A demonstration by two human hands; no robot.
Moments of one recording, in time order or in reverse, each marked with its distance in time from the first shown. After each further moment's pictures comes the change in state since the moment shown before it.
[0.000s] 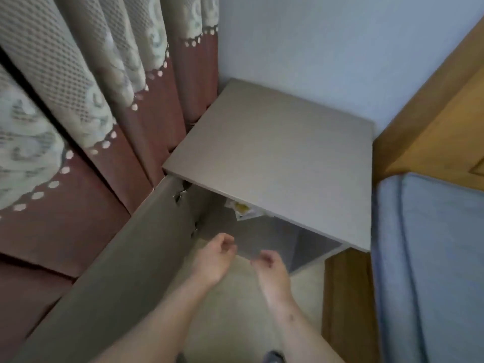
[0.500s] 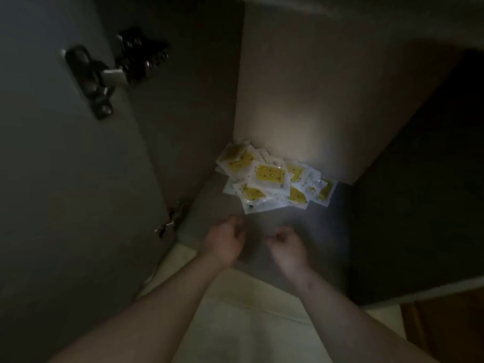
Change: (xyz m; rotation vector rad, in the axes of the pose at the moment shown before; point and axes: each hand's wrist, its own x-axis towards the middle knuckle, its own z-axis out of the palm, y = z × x) left_hand 0.309 -0.194 0.155 0.278 0.049 0.202; right_hand 0.327 0.179 0.112 -0.245 0.038 -0.151
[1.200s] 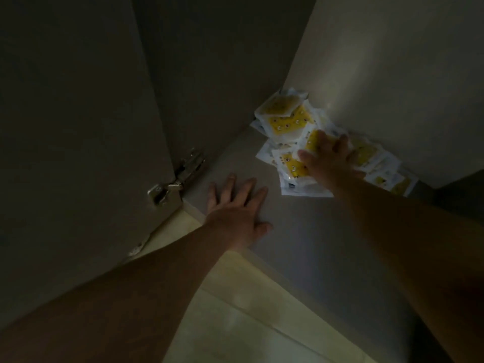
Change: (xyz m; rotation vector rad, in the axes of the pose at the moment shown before) left_hand 0.087 -0.072 0.050 0.467 -0.062 0.063; right_hand 0.220 -0.031 0.037 -0.785 0.066 -0.246
